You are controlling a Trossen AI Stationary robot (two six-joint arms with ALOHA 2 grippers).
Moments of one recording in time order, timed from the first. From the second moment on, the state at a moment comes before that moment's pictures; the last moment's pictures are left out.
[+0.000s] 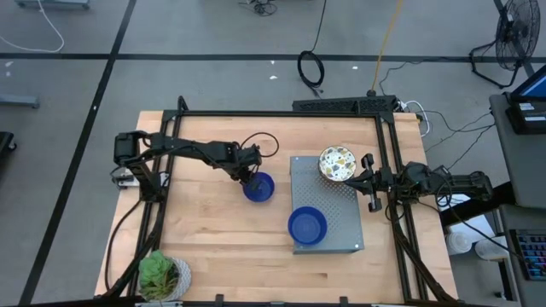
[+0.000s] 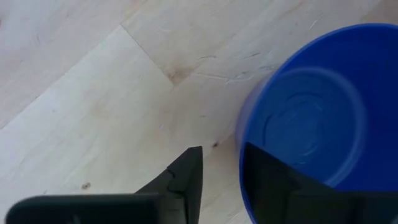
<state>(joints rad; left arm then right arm) 0.20 1.72 1.02 -0.58 0.02 -0.68 0.03 0.01 0.02 0.13 -0.03 0.01</state>
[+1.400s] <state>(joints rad) 0.20 1.72 1.05 -0.58 -0.04 -0.71 0.03 0.01 0.02 0.13 -0.03 0.02</state>
